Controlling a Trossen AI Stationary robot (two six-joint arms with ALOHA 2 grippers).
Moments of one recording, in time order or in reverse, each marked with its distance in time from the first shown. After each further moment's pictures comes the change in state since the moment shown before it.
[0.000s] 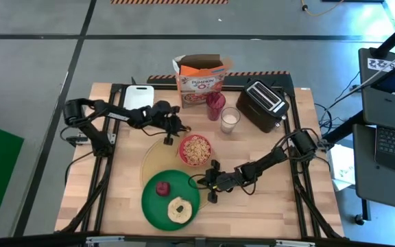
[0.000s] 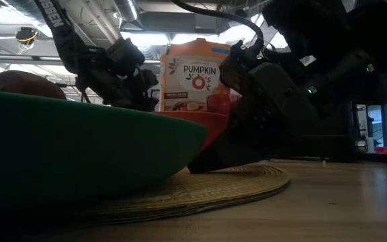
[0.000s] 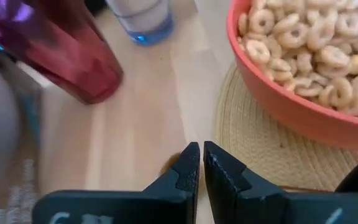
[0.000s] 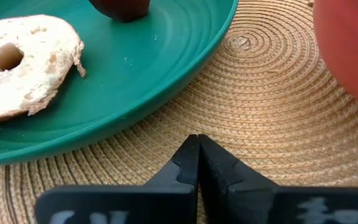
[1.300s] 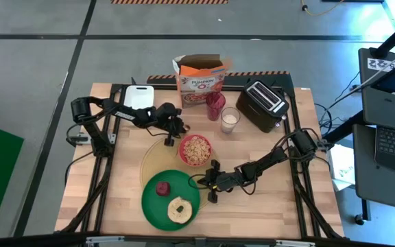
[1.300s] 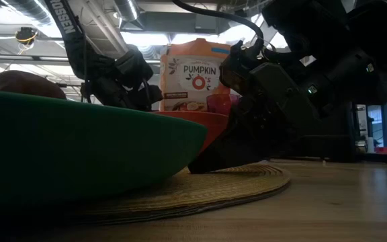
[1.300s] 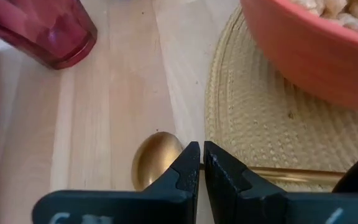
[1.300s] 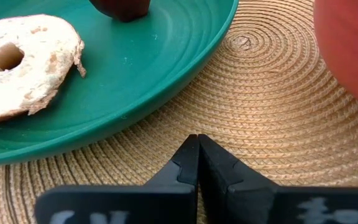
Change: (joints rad) left arm 0.000 0.116 0.058 -0.099 -0.035 0.019; right arm 0.000 0.001 -0.001 -0.002 -0.005 -0.001
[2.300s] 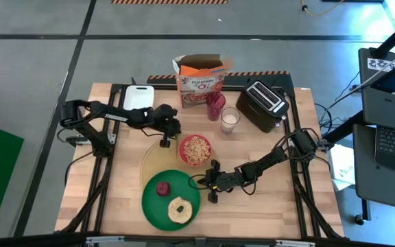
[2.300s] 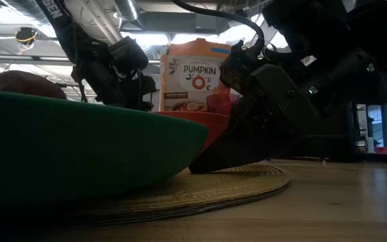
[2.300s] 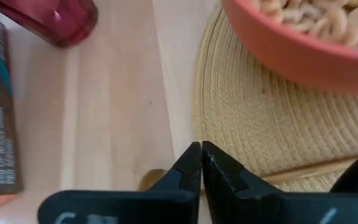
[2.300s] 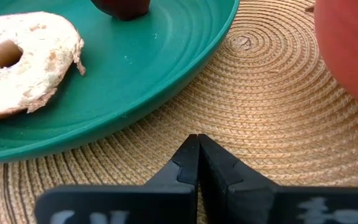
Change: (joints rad) left arm -0.056 -0.145 -0.003 -0.195 -0.100 -0.028; right arm 0.000 0.000 0.000 -0.010 0.005 -0.010
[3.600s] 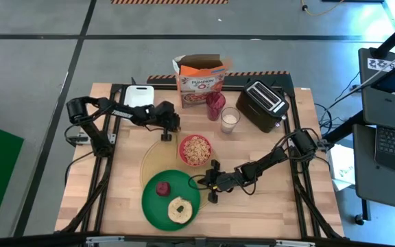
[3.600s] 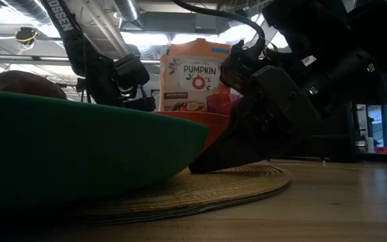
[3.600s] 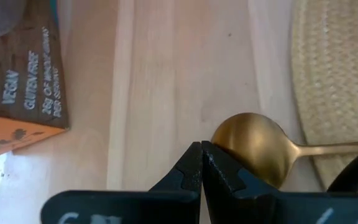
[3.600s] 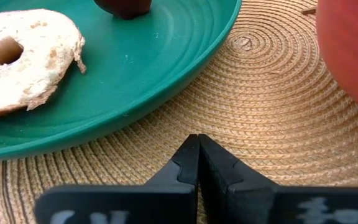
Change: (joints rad) left arm 0.085 0.103 0.005 0.014 -0.128 0.007; right arm 0.000 0.000 -0.001 0.002 0.003 -0.017
